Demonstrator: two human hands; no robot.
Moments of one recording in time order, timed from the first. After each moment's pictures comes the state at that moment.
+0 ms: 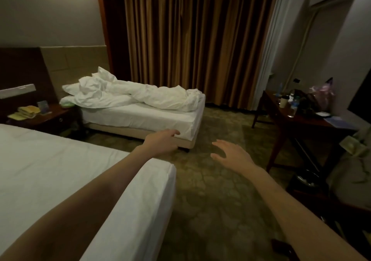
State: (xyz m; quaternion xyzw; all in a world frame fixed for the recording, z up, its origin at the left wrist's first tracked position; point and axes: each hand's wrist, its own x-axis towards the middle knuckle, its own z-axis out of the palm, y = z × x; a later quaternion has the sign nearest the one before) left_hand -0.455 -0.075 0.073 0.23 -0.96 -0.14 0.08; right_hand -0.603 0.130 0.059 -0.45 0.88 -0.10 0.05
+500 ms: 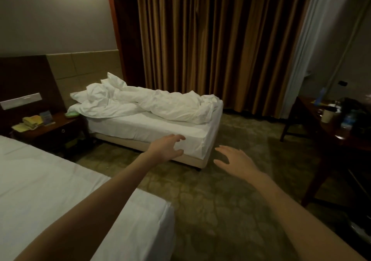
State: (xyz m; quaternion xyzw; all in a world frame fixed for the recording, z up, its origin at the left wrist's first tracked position) left_hand -0.743 -0.256 0.054 0.27 -0.95 -0.15 0.08; right_hand -0.923 -0.075 0.027 -0.53 0.84 -0.11 0.07
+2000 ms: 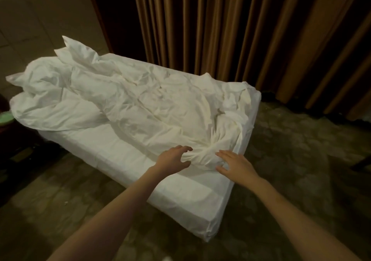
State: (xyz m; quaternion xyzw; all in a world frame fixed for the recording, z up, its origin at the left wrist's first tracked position) left_hand -1.426 -0.965 -0.119 0.35 -0.91 -0.22 0.00; right_hand -1.617 -0.820 -0.125 -0.57 0.80 -0.06 0.20
